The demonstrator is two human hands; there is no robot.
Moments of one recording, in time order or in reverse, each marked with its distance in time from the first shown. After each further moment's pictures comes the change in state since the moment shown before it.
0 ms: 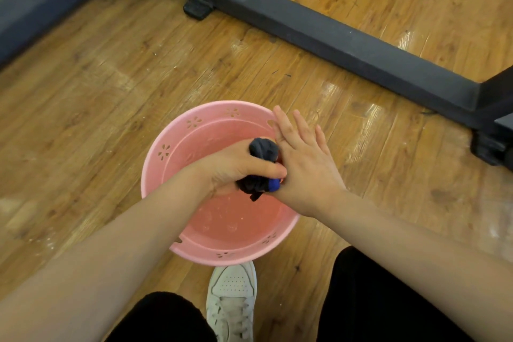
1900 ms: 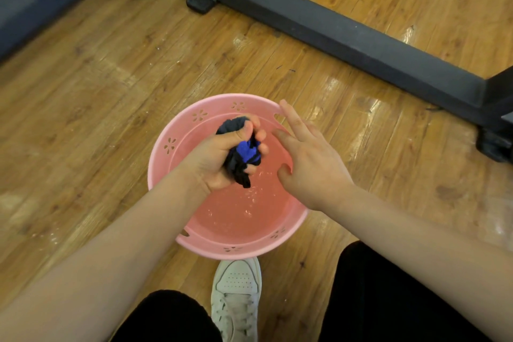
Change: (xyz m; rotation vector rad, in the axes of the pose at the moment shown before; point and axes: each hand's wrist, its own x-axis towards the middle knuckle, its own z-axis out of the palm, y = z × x) left_hand -0.010 -0.010 -0.021 -0.503 0.050 0.178; right_hand 0.005 0.004 0.010 0.107 0.043 -0.005
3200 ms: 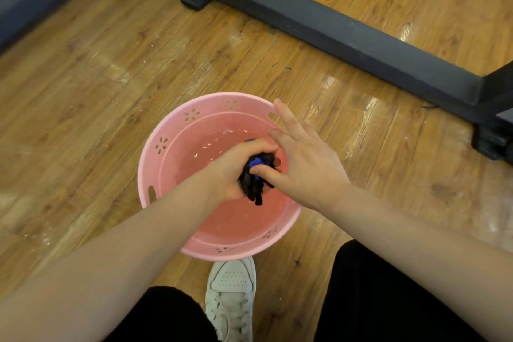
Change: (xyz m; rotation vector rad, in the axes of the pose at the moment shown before) left_hand 0.014 -0.023 0.026 0.204 0.256 -0.323; right_hand -0.003 -0.002 -0.009 0.002 -0.015 0.005
